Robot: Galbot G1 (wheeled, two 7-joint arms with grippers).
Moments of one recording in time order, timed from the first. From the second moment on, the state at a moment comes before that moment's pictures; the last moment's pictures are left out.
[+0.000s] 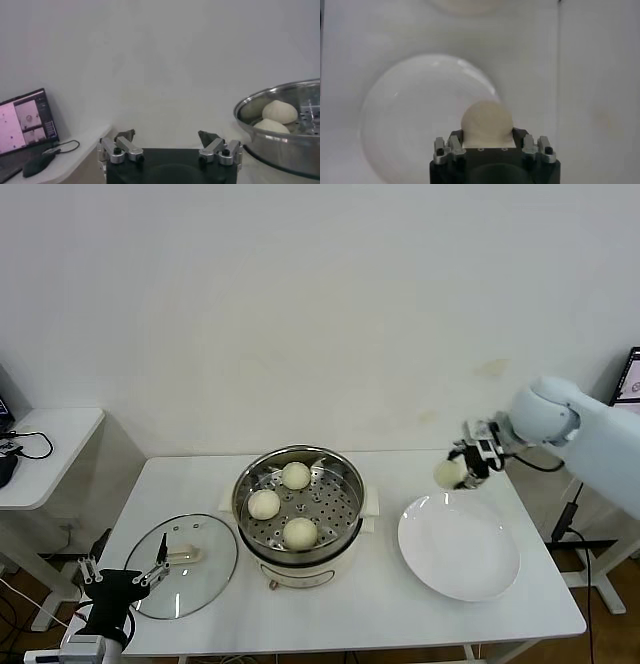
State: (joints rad) left arm 1.80 -1.24 -0.75 -2.30 -0.09 0.15 -0.15; right arm 0.37 0.59 -0.95 1.53 0.08 -0.40 -1.09
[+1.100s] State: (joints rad) left arm 1.78 -1.27 -0.77 -2.28 -0.09 0.15 -0.15; right arm 0.45 1.12 -1.21 1.41 0.42 -0.70 -0.81
